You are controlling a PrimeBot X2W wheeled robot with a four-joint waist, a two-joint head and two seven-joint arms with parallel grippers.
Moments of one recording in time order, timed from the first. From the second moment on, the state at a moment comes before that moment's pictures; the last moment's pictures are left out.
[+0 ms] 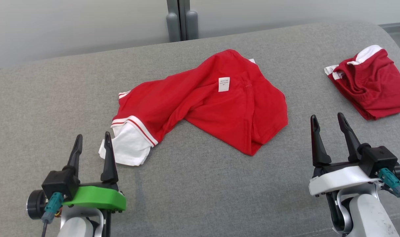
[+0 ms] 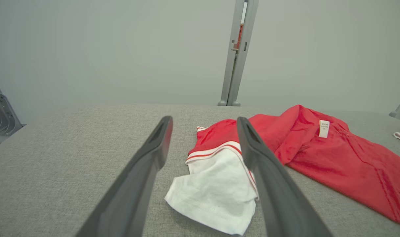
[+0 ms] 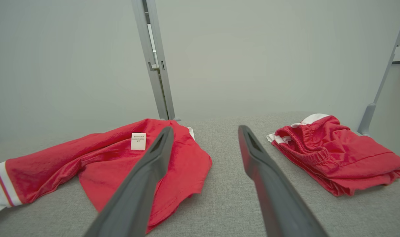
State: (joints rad) left arm -0.13 0.19 -0.23 0.17 -0.39 0.12 -0.26; right arm -0.13 -0.05 -0.03 0.15 0.13 0.13 -0.26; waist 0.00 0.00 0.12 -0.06
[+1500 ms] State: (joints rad) left arm -0.07 0.05 -0.15 0.20 -0.27 0.01 -0.26; right arm -0.38 -0.09 -0.07 0.33 0.02 0.13 -0.07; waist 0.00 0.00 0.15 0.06
